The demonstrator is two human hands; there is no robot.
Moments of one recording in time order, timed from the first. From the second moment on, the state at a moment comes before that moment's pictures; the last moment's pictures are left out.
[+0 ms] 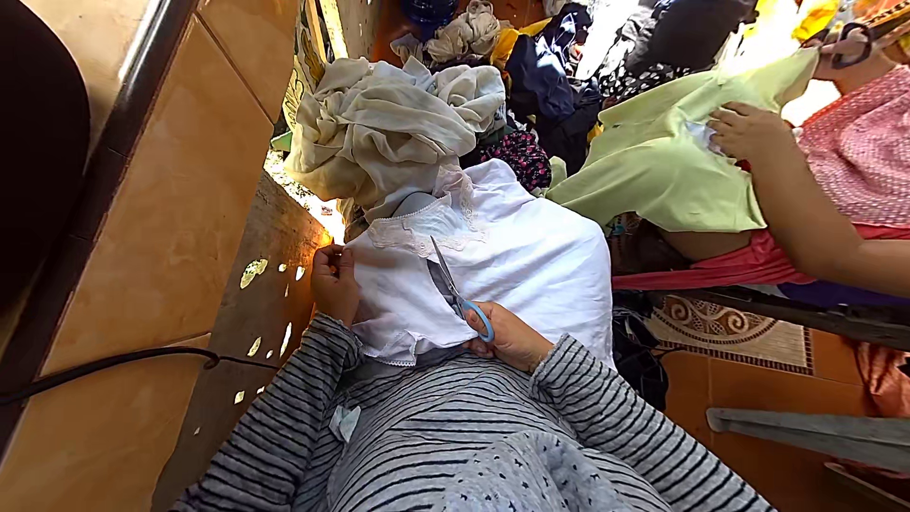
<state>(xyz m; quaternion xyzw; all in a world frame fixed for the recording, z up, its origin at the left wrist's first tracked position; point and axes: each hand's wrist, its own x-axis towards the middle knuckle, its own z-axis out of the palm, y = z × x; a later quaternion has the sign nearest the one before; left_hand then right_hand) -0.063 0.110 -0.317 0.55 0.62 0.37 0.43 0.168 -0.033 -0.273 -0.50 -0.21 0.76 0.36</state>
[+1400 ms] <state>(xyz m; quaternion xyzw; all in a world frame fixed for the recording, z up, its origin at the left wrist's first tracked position) -0.048 0.078 -0.287 0.81 0.31 0.30 0.40 0.218 -0.046 -0.251 -0.42 -0.24 0.84 0.26</state>
